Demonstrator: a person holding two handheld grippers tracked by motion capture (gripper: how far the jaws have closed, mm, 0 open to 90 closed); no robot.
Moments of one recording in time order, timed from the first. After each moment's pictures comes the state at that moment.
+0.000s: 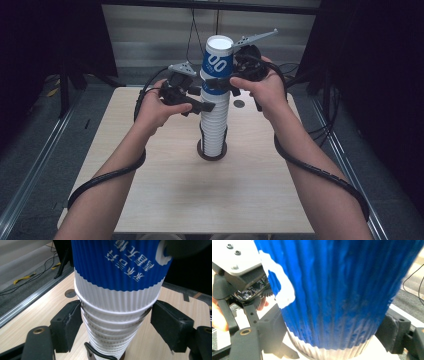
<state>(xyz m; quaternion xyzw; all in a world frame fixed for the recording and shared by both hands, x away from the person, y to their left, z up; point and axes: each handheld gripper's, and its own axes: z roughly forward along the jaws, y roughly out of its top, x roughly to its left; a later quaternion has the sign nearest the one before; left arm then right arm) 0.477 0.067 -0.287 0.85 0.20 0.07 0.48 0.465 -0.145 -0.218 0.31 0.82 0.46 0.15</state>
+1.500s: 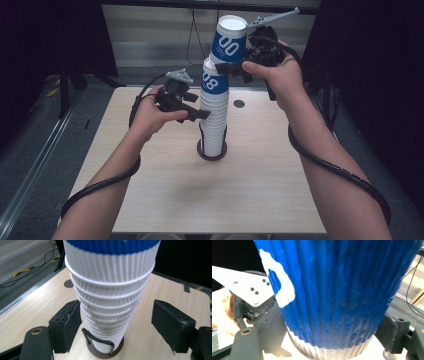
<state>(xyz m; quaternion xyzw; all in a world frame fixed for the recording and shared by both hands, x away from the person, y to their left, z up) 0.466 0.076 -0.298 0.86 0.21 0.06 0.46 0.453 -0.163 -0.175 0.32 0.81 0.46 0.17</state>
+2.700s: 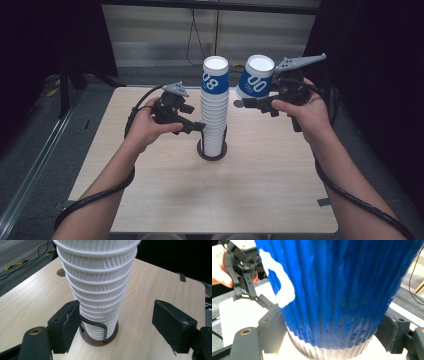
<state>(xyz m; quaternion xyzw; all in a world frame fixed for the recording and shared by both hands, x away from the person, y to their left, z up) 0.450 0.087 -0.320 0.87 0.20 0.05 0.45 0.414 -0.228 -0.239 0.32 0.82 0.46 0.15</state>
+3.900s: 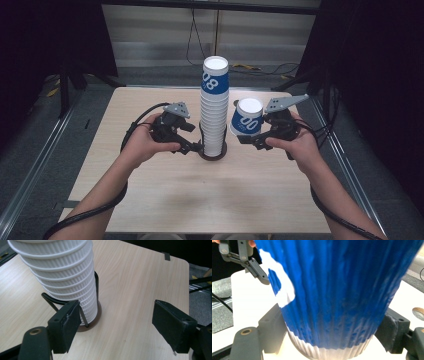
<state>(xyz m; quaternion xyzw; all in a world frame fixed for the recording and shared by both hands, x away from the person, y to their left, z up) 0.418 0.086 -0.341 0.89 0.15 0.02 0.42 0.386 -0.225 -0.316 0.27 0.85 0.44 0.11</state>
